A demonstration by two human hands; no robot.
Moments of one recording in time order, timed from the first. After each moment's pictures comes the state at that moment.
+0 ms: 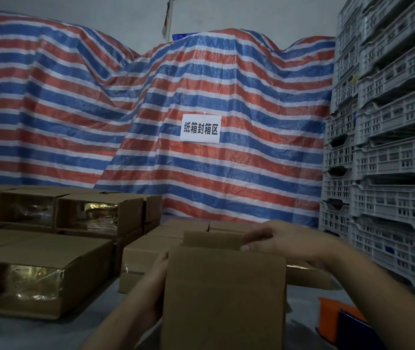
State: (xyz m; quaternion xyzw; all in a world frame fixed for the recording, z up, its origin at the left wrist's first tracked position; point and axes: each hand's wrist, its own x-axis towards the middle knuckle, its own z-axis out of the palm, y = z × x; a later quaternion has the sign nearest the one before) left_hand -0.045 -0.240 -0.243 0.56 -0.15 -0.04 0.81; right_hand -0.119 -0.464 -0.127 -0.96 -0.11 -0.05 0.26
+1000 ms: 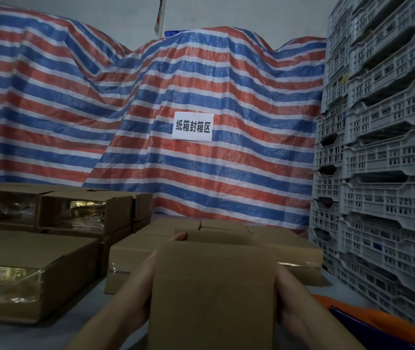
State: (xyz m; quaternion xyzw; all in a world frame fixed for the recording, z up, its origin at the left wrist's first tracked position) left_hand -0.052 -0.239 -0.232 0.54 -0.17 -0.10 0.82; right_hand -0.104 -0.465 -0.220 -0.61 0.08 -0.09 0.78
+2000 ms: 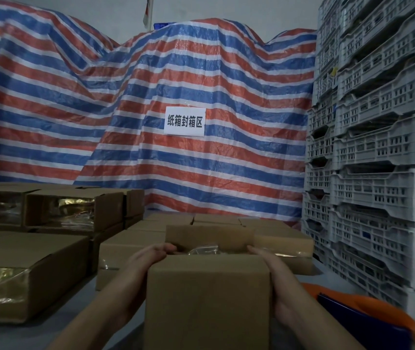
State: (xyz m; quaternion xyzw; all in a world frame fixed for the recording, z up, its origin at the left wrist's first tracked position) left_hand -0.045 -0.236 -0.235 0.63 -0.16 -0.04 0.76; right_hand -0.102 -0.473 -0.229 -0.60 0.06 -0.09 0.80
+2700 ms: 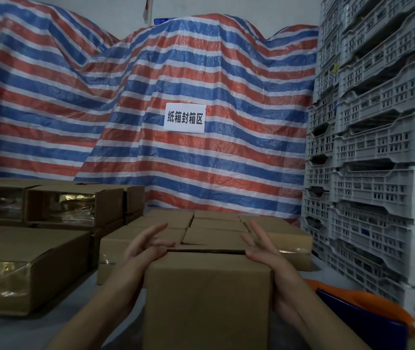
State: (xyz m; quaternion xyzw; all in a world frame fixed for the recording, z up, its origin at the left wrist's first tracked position) left_hand -0.047 -0.236 -0.236 0.62 -0.21 0.04 0.76; right_hand -0.101 -0.483 -0.235 -0.61 -0.10 -0.12 0.78
